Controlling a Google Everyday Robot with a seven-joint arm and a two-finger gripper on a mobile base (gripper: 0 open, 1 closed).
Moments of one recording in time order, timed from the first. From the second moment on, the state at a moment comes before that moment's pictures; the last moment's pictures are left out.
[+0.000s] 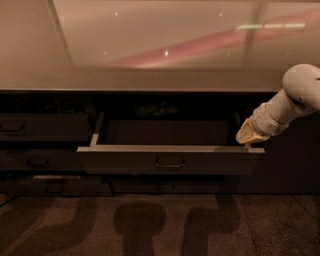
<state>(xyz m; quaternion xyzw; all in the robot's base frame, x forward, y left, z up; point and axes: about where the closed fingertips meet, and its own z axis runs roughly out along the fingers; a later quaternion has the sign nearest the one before) 0.601 -0.301 0.683 -0.73 0.65 0.05 0.18</state>
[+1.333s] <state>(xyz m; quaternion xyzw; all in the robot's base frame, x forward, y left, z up) 0.600 -0.295 0.647 -0.73 0.66 0.06 0.15</state>
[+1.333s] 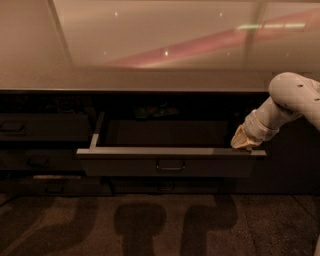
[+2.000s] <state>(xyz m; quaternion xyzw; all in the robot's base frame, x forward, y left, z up) 0.596 -0.295 0.646 -0.73 0.66 0.06 0.14</state>
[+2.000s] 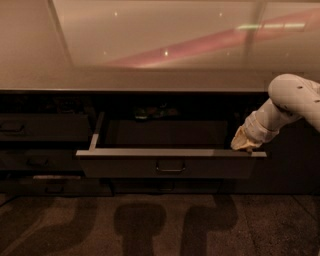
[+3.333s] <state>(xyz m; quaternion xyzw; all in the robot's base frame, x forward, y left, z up) 0.583 -0.307 0.673 -0.70 0.69 -0.01 0.15</state>
